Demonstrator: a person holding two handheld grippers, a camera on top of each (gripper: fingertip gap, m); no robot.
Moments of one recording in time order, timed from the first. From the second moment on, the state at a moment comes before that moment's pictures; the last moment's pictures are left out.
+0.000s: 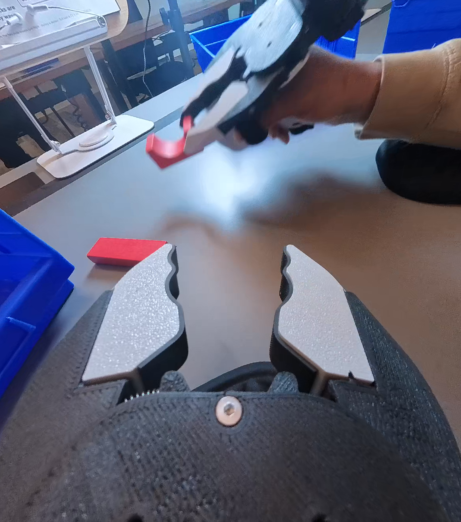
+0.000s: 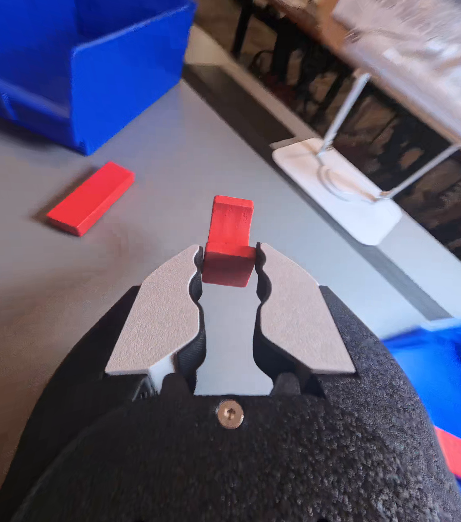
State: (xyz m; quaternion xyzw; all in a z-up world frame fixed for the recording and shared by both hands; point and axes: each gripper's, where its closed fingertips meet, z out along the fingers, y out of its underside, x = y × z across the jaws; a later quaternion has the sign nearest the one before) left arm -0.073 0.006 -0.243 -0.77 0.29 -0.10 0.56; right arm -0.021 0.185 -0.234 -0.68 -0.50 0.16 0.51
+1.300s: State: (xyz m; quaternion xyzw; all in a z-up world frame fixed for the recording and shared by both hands) left arm -0.083 0.012 -0.247 -0.78 0.27 -0.08 0.55; right arm -0.128 0.106 -0.306 -0.71 -0.59 0.18 0.32
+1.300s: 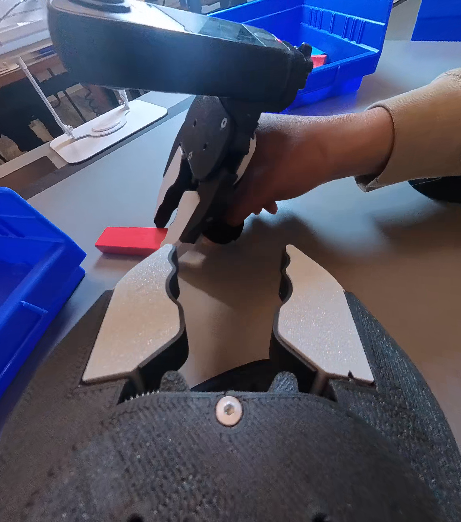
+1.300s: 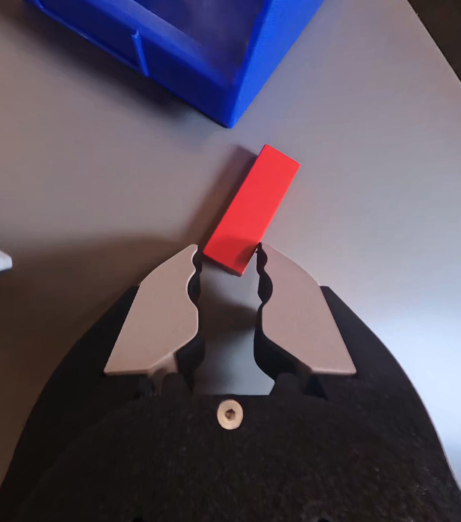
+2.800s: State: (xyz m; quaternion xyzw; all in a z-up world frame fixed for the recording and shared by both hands) left arm -0.082 0.012 -0.247 -0.78 0.27 -0.09 0.55; right arm 0.198 0.251 -0.169 -0.77 -0.22 -0.01 0.60
